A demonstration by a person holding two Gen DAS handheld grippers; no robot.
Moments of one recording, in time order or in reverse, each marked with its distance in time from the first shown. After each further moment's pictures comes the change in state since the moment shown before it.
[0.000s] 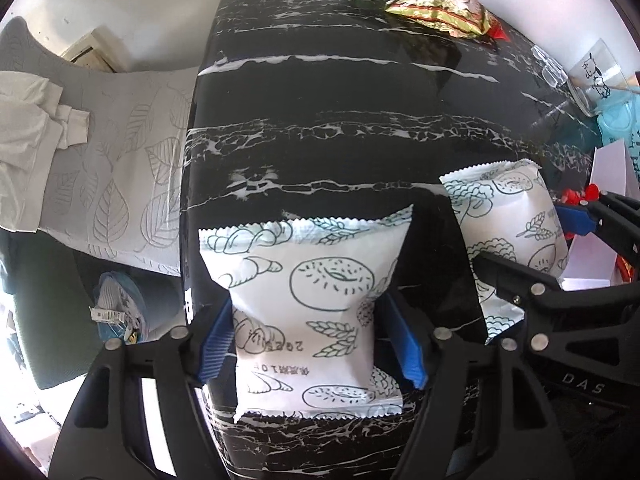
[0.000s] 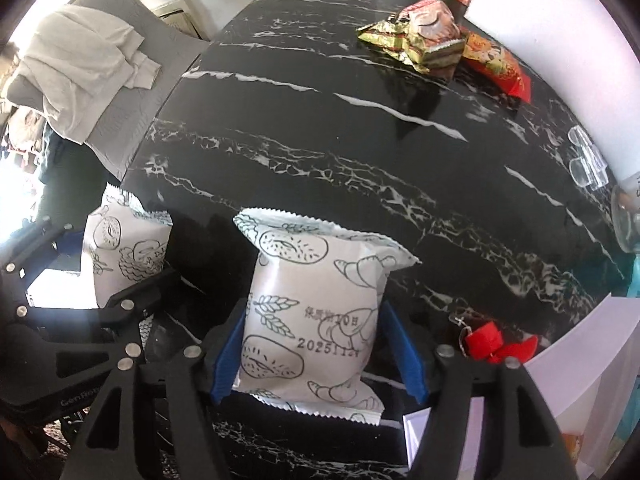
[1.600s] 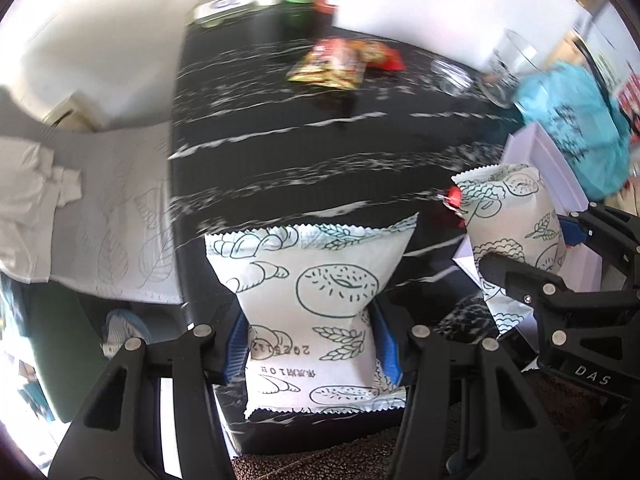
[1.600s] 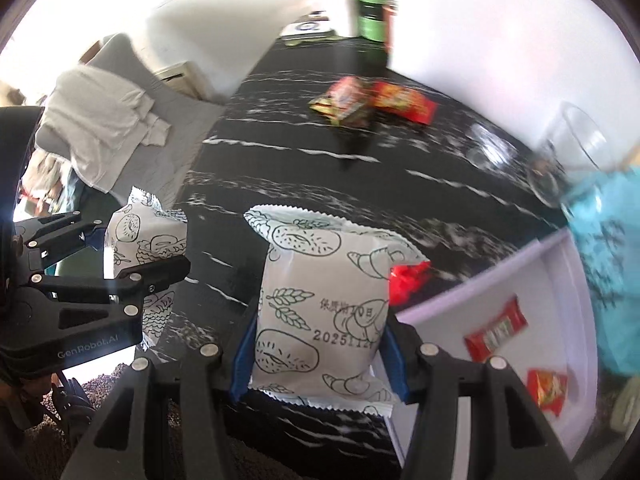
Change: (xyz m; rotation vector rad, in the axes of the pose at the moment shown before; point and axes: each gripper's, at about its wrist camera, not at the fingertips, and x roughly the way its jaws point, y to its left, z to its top) left arm -0.089 -0.056 0.013 0.168 -0.065 -0.064; right arm -0.100 -0.019 -0.038 0.095 -0.169 0.029
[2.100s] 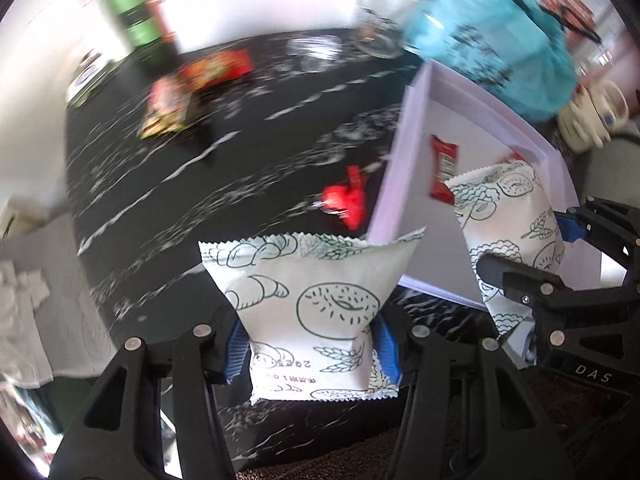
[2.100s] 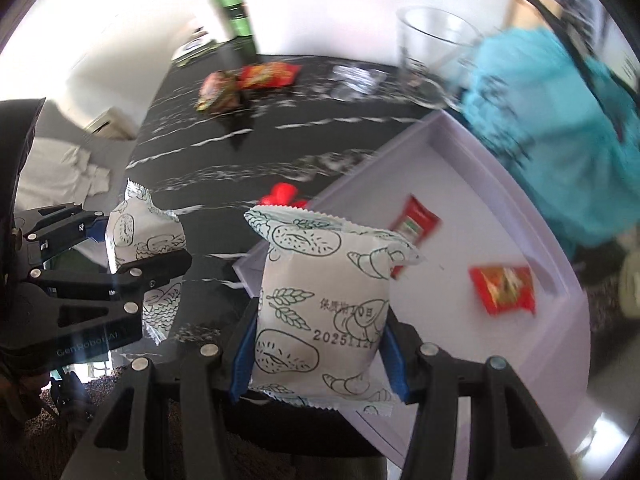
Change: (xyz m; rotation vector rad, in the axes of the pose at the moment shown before) left arm 0.019 -0.108 0.025 0.344 0.030 -0.096; right arm -0.022 -0.078 -0.062 0.290 0.003 -0.094
